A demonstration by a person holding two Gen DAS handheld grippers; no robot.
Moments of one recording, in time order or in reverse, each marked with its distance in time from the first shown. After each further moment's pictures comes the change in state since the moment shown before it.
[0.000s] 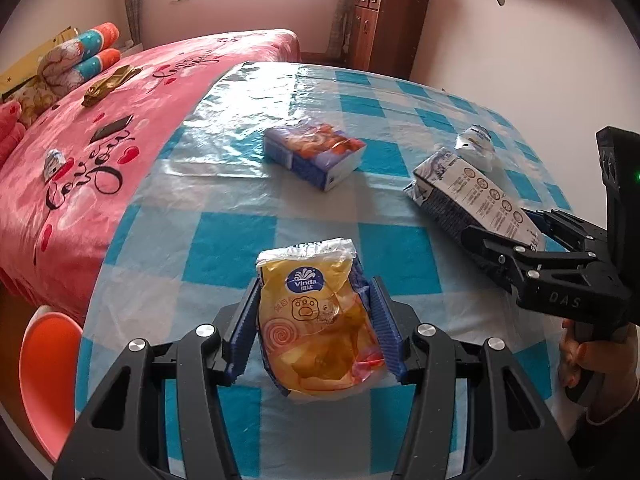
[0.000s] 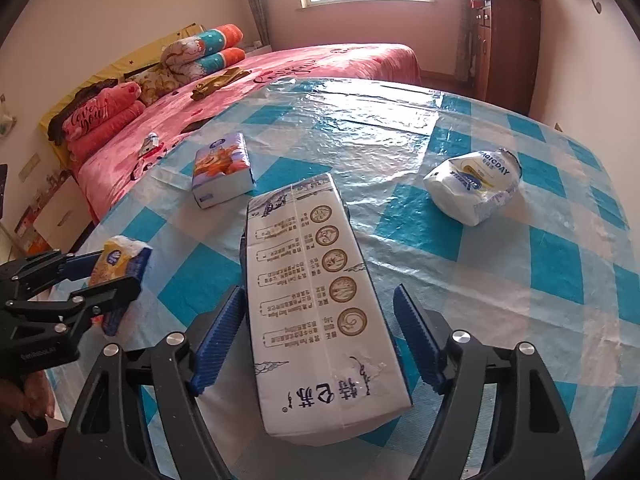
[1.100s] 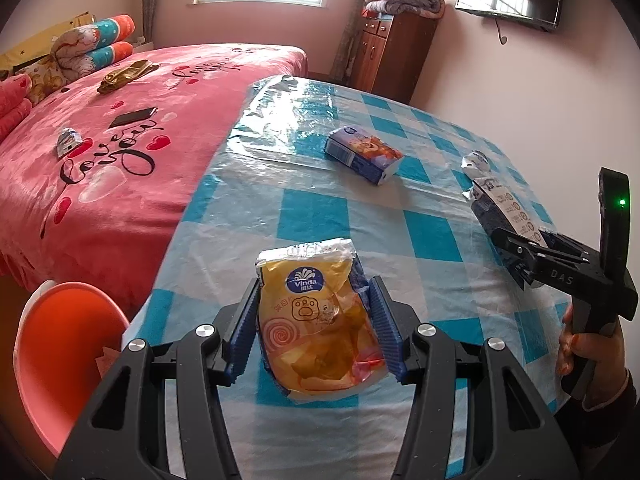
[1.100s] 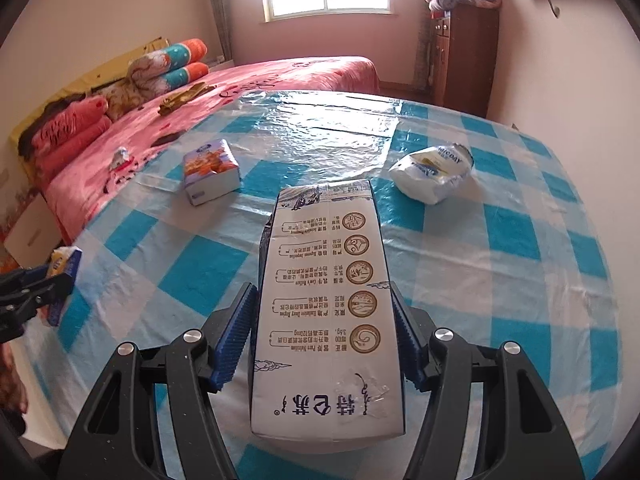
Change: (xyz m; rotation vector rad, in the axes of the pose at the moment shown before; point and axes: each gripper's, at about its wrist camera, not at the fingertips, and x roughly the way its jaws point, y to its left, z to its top) left arm -0.041 0.070 -0.036 -0.071 -0.085 -0.070; right arm -0.029 0.018 -0.022 0.088 -0.062 -0.116
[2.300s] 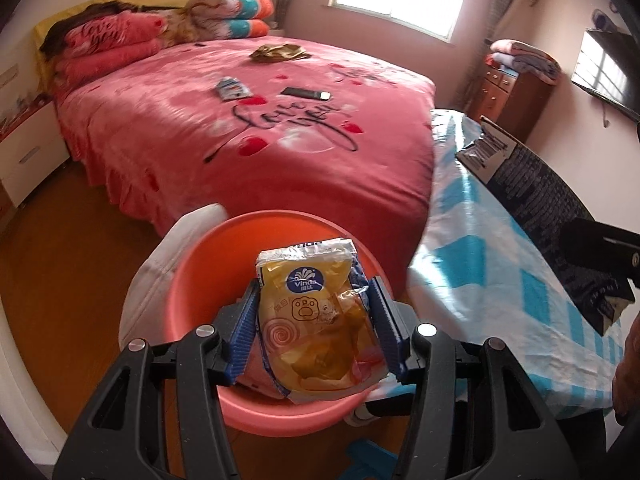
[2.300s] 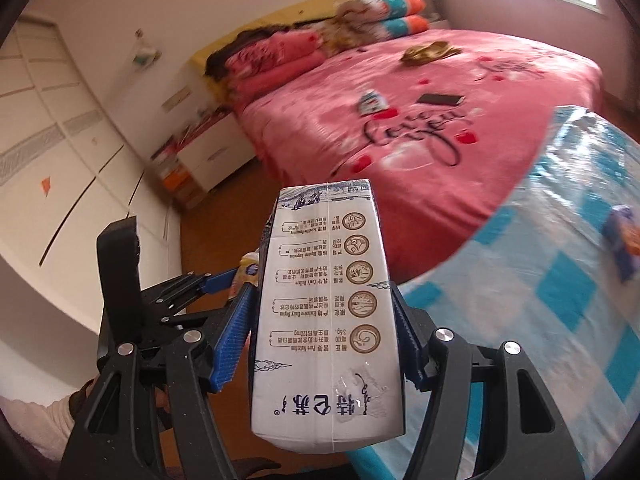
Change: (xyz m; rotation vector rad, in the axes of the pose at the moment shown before) left arm -0.091 0.185 -0.075 -0.317 -0.058 0.282; right arm -0.008 0.314 0.026 -0.357 0.220 0.667
